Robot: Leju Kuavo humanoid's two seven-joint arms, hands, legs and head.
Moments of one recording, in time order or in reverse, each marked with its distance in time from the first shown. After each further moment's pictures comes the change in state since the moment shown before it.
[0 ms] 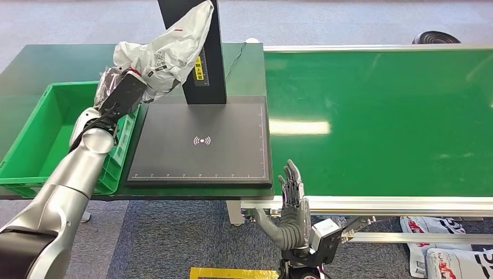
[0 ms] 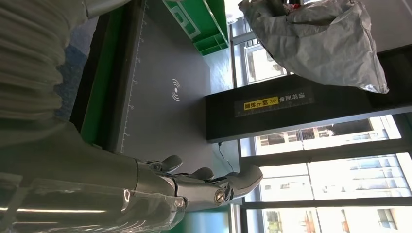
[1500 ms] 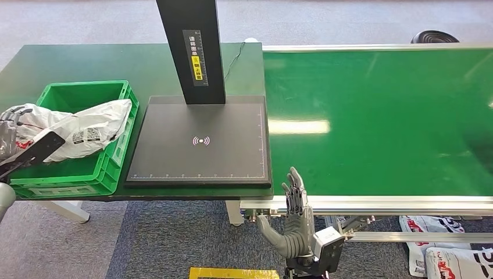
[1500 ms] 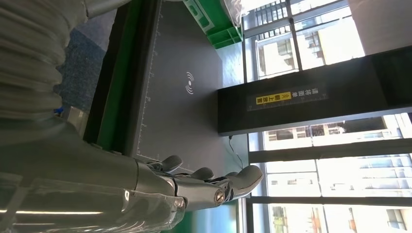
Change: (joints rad) left arm 0.274 0.487 0.072 -0.018 -0.211 0.165 0.069; right arm 0.053 -0.014 -0.010 -0.031 0.039 0.001 0.010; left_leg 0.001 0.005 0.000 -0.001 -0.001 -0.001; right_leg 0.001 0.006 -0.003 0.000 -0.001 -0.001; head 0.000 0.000
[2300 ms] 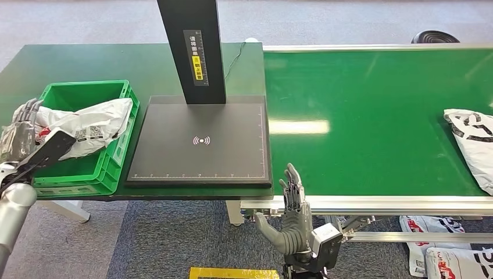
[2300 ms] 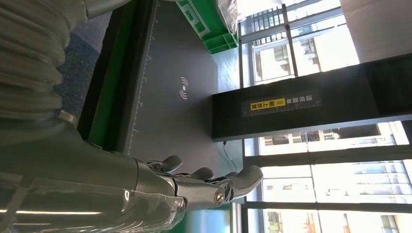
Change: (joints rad) left arm 0.032 -0.125 0.079 -0.097 0.102 -0.038 -0.073; right arm -0.025 0.021 -0.011 0.009 0.017 0.033 0.000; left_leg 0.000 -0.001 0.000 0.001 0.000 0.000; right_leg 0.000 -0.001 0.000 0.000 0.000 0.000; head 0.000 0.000
